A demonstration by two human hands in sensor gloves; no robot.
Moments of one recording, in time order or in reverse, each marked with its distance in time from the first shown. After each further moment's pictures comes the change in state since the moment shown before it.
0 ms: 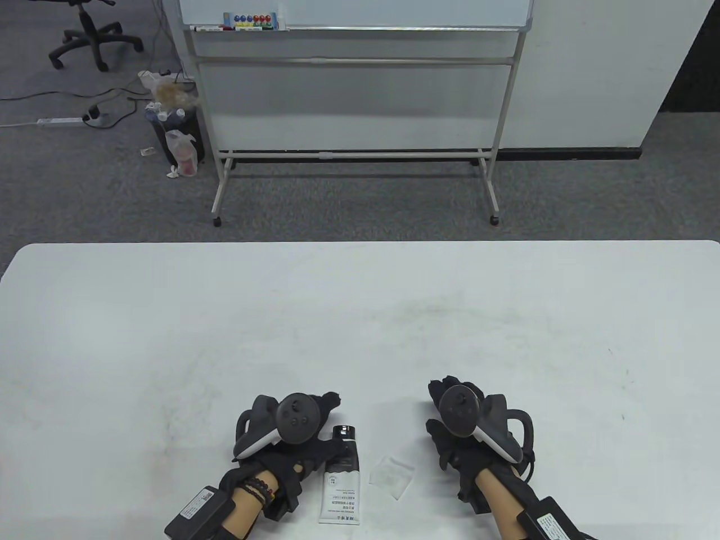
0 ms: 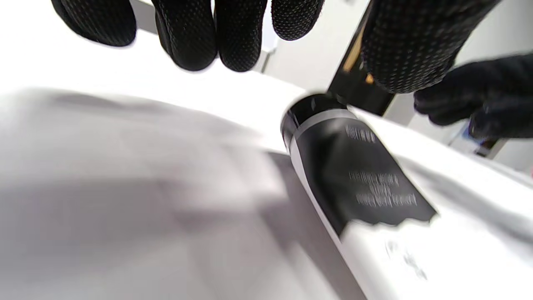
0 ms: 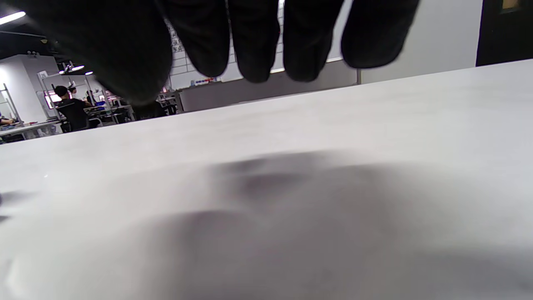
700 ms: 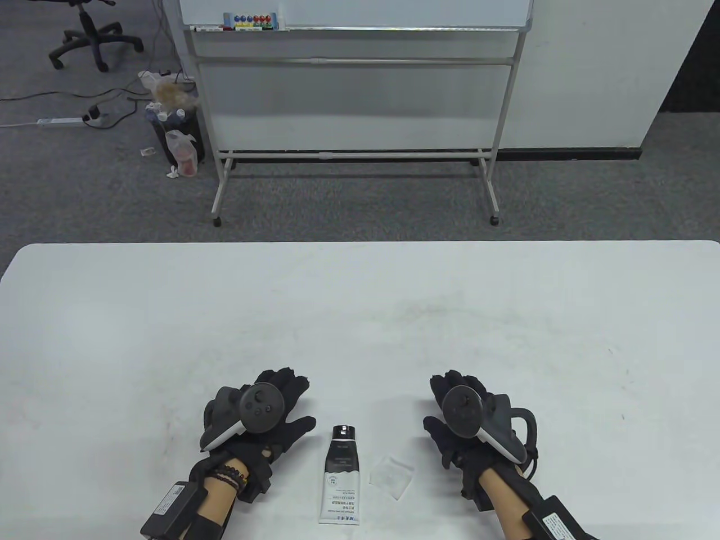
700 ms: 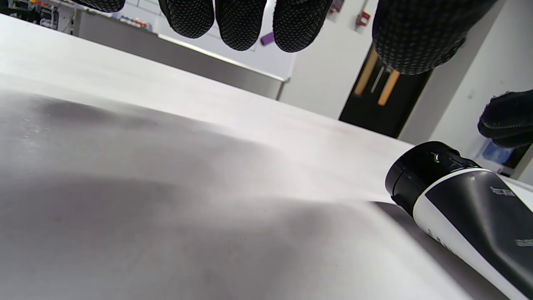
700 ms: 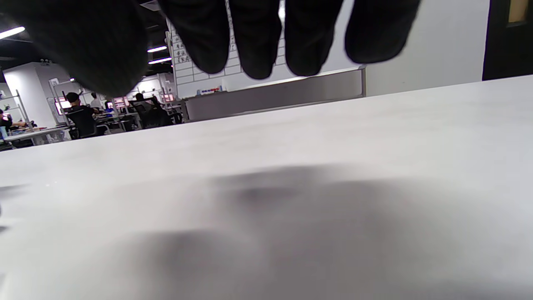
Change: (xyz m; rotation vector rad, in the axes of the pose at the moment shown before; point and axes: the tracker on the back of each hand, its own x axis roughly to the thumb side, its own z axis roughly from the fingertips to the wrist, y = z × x) left_hand -0.043 0.011 0.002 0.081 0.042 -0.032; right_hand -0.002 -0.001 0.000 -0.026 -0.027 0.008
